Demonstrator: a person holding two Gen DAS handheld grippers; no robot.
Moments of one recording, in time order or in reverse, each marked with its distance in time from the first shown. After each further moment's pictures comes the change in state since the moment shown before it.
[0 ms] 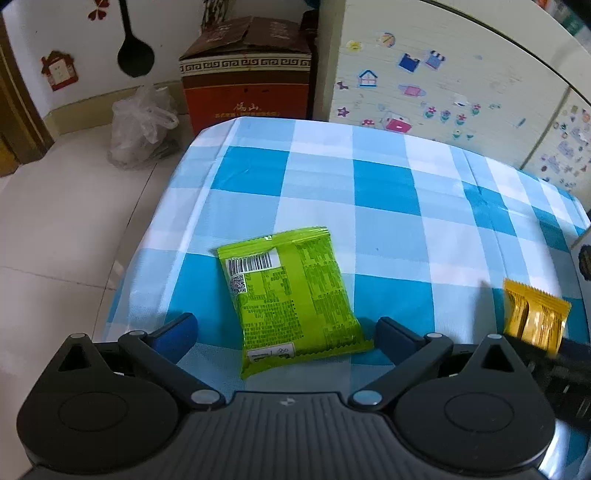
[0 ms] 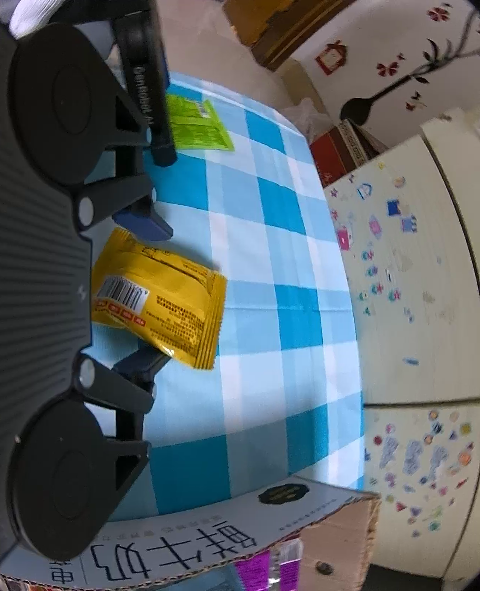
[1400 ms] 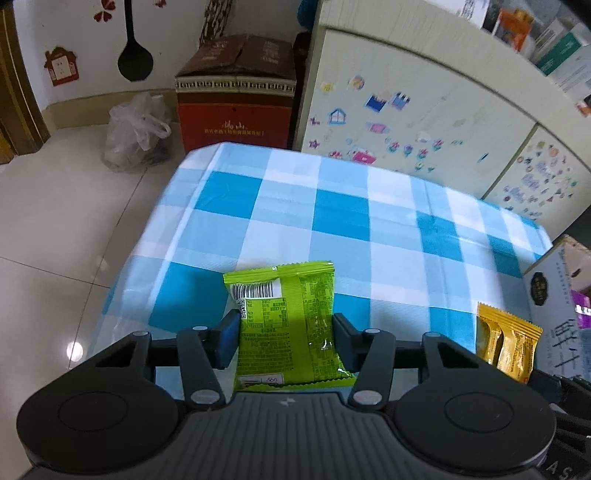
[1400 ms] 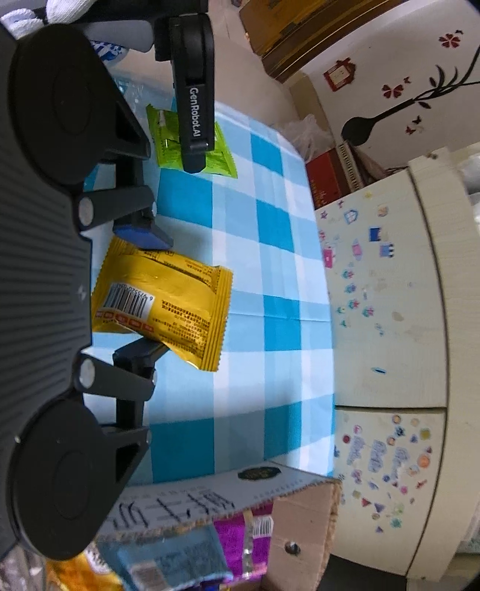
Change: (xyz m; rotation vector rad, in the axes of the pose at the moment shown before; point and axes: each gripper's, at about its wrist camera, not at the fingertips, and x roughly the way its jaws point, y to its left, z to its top) left arm -0.050 -0.016 0.004 -0.055 -0.044 -0.066; right arm -0.045 0.001 -0.004 -0.053 -0.034 0.026
